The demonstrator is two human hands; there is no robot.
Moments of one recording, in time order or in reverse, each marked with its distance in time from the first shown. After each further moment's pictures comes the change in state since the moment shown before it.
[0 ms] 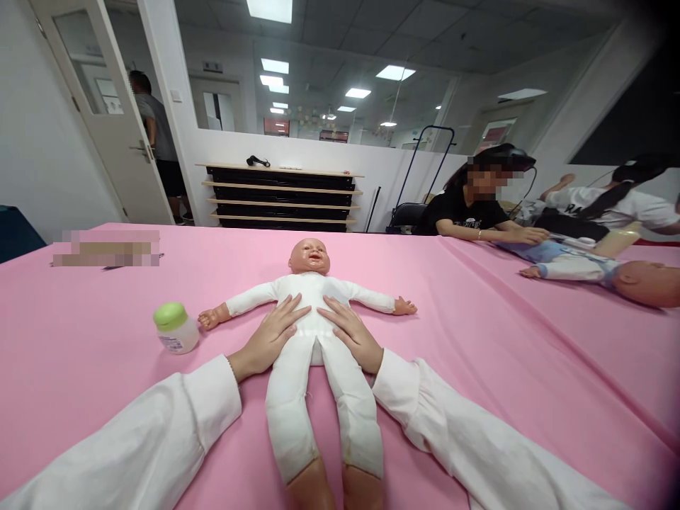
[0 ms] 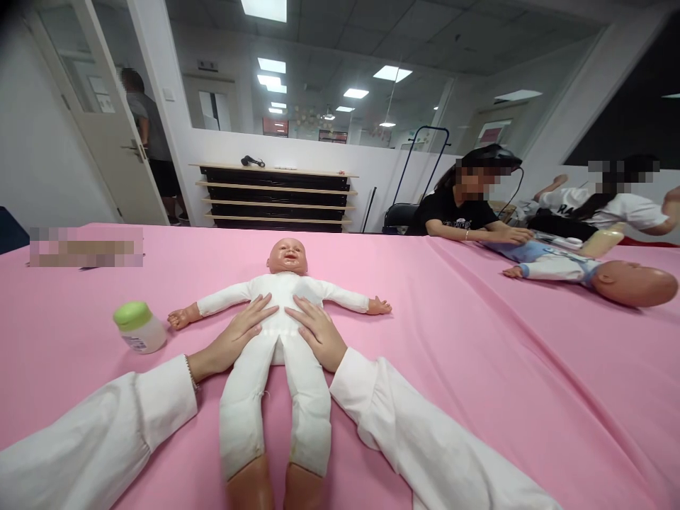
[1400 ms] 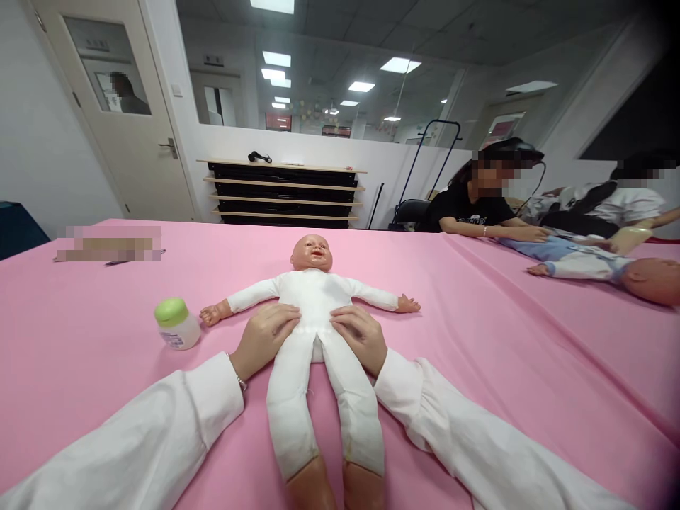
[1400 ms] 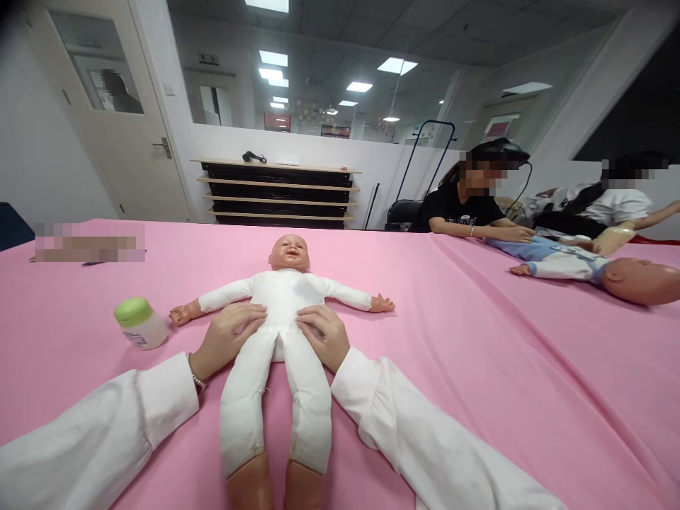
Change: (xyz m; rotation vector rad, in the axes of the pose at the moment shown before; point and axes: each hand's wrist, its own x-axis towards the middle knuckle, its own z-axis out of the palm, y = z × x) left_hand -0.002 0.006 -0.001 0.112 0.471 0.187; right_hand 0.000 -0.013 0.006 -0.065 0.468 -0.201
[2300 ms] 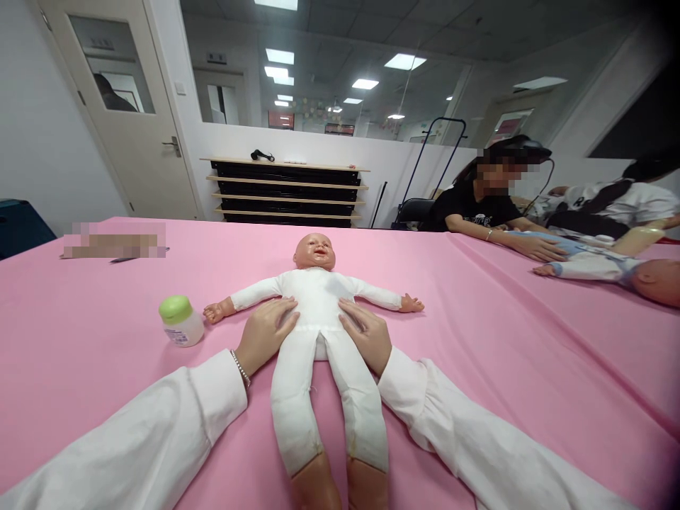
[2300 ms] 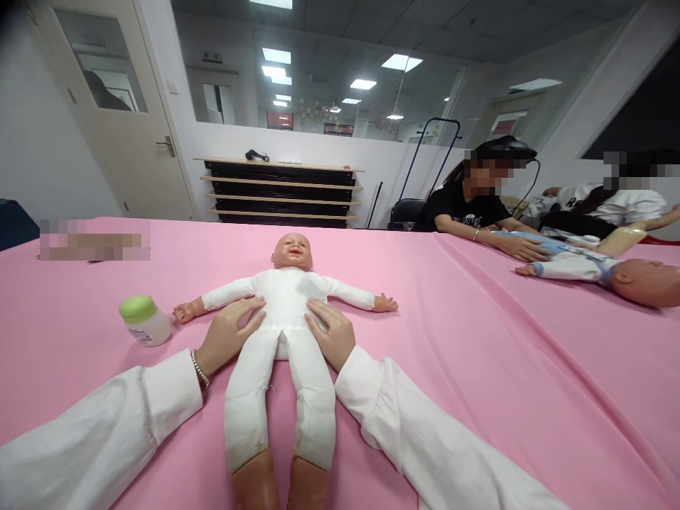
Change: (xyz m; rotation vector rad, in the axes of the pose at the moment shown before) left_hand 0.000 -0.003 0.002 0.058 -0.072 -0.208; right_hand -0.005 0.006 0.002 -0.096 -0.039 0.307
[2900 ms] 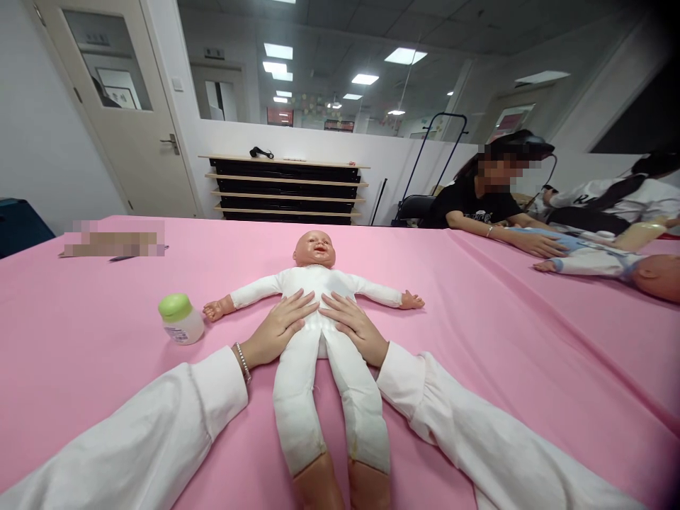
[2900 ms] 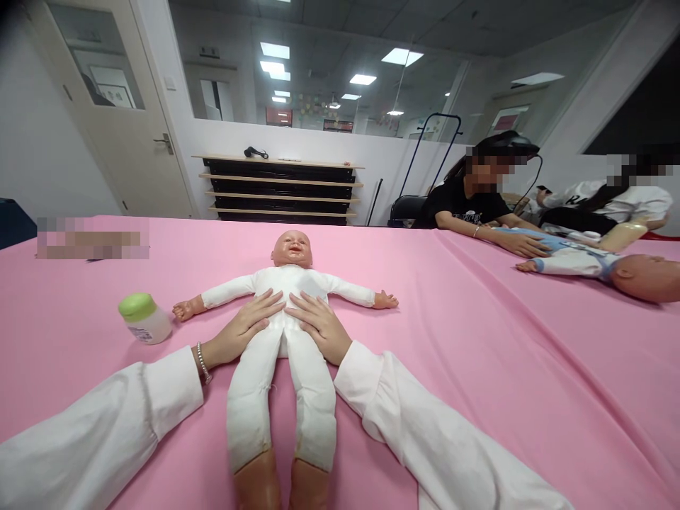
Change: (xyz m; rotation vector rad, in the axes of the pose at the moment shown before) left_hand 0.006 -0.002 0.001 -0.162 -0.424 0.119; right_hand 0.011 0.006 -0.005 -0.013 -0.474 -0.248
